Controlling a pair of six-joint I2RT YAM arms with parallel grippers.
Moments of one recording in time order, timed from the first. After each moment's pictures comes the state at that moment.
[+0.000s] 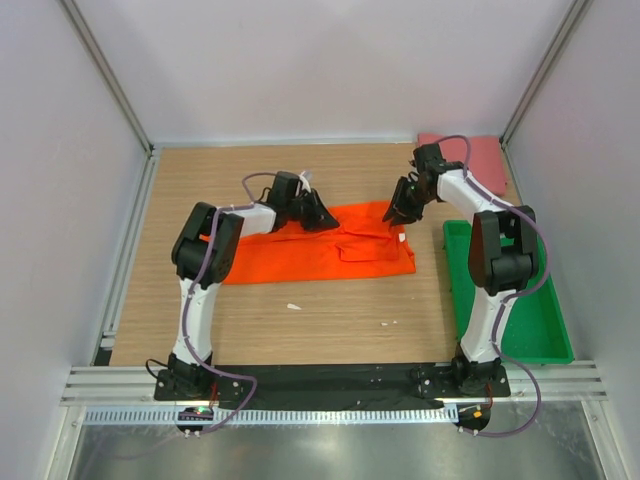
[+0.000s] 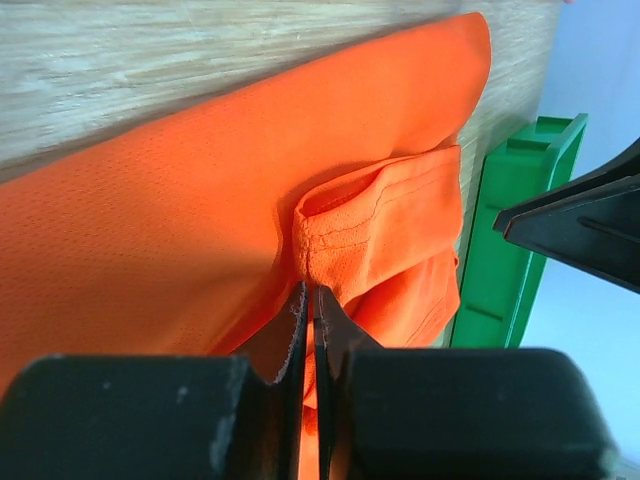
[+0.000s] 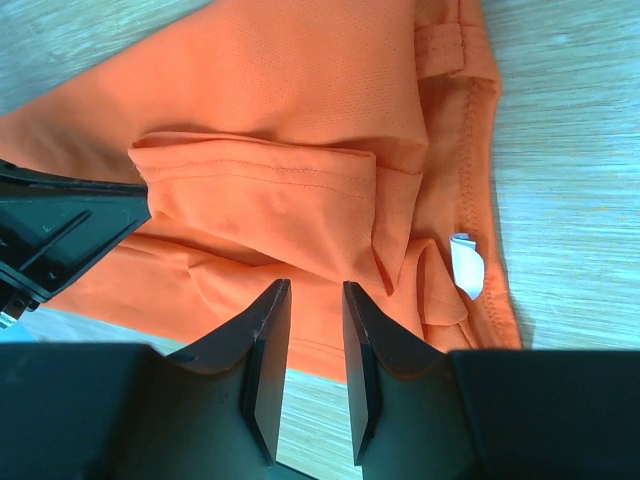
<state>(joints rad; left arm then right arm) -0.43 2.20 1.37 0.15 0.57 -0.84 0.16 1.95 1.50 -0.70 -0.32 0.51</state>
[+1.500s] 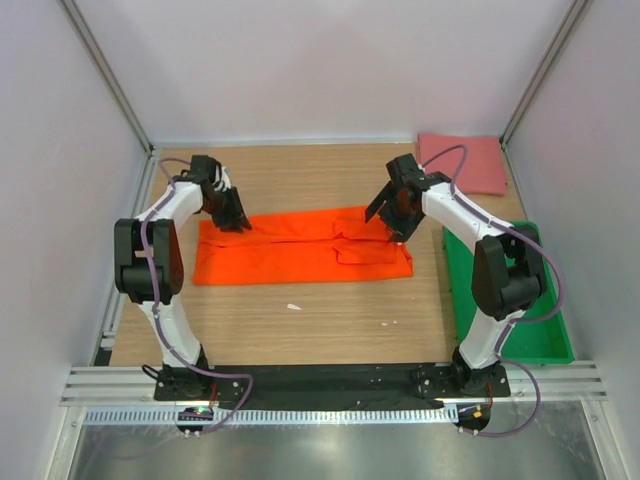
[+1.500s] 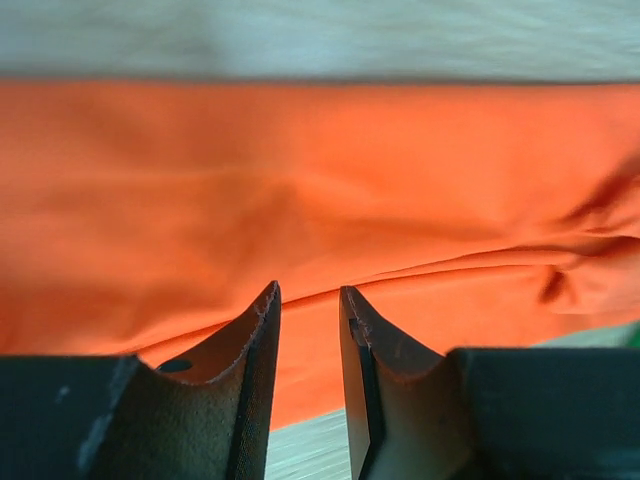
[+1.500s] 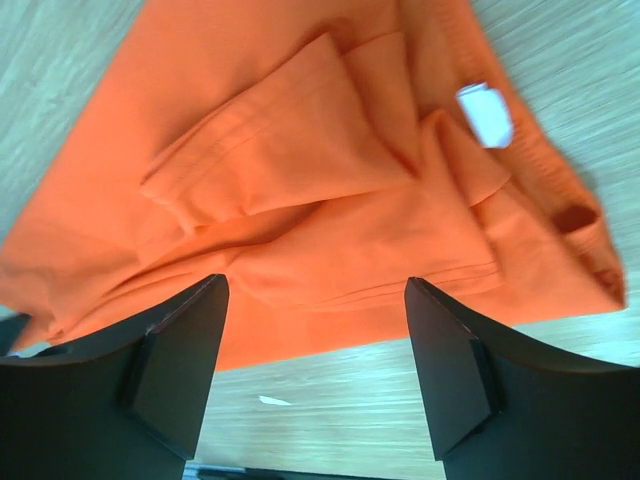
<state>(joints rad) -0.06 1.92 1.42 -0.63 0.36 -0.36 0.32 1.77 1.35 -0.74 -0.03 0.98</state>
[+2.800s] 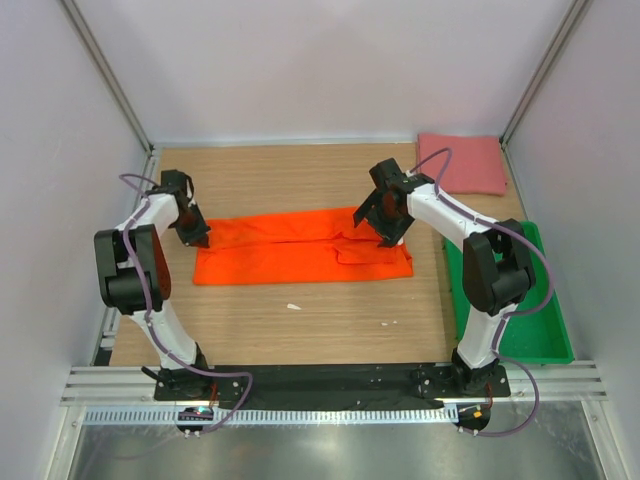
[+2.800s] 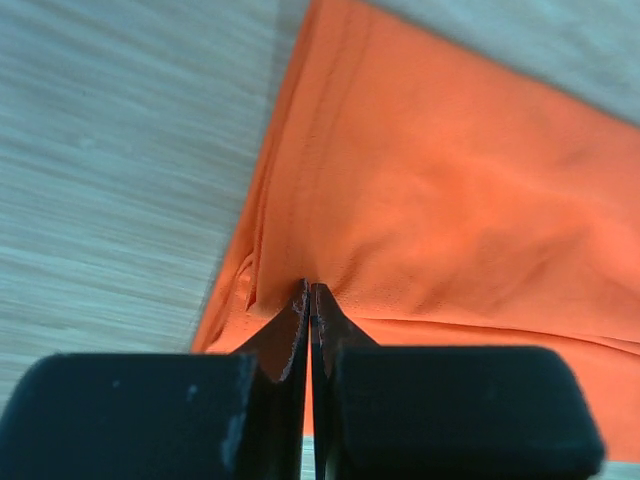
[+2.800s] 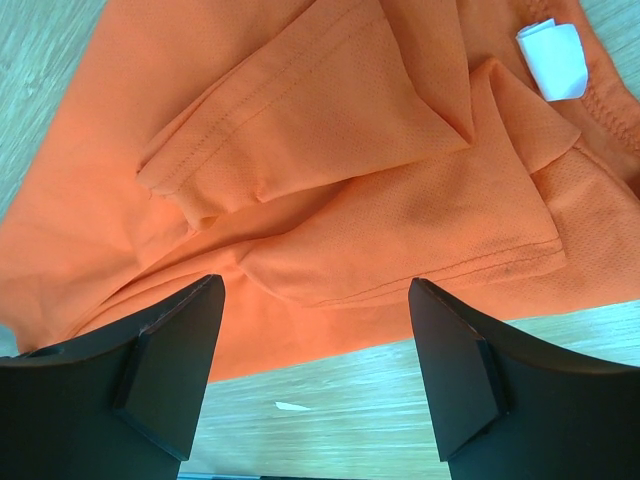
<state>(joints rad) 0.13 1.83 1.27 -0.67 0.06 -0.34 0.43 1.83 1.41 -0.77 0.03 1.11</state>
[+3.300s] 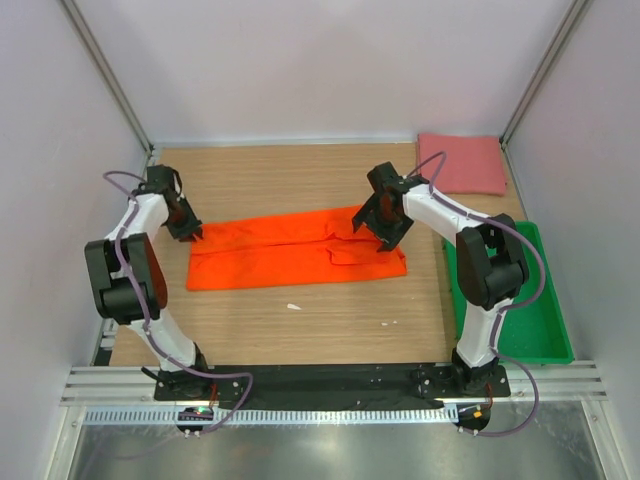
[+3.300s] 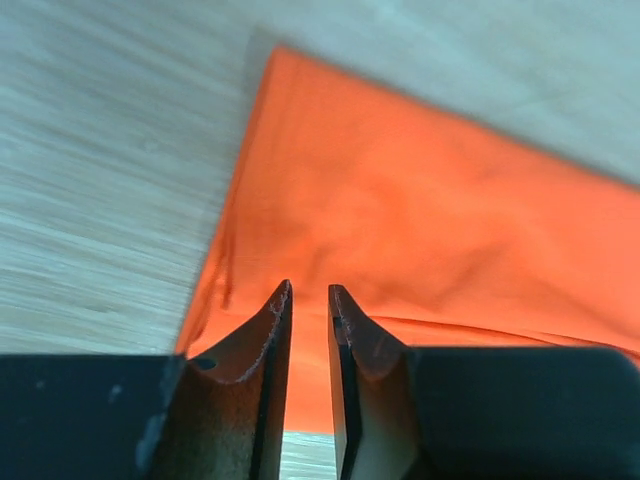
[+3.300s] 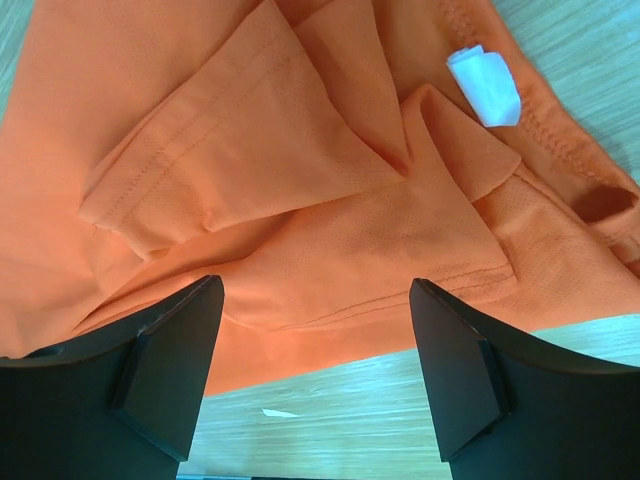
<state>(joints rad) 0.18 1.78 1.25 -0.67 0.06 -0.34 0.43 1.88 1.41 -0.77 0.01 1.09</state>
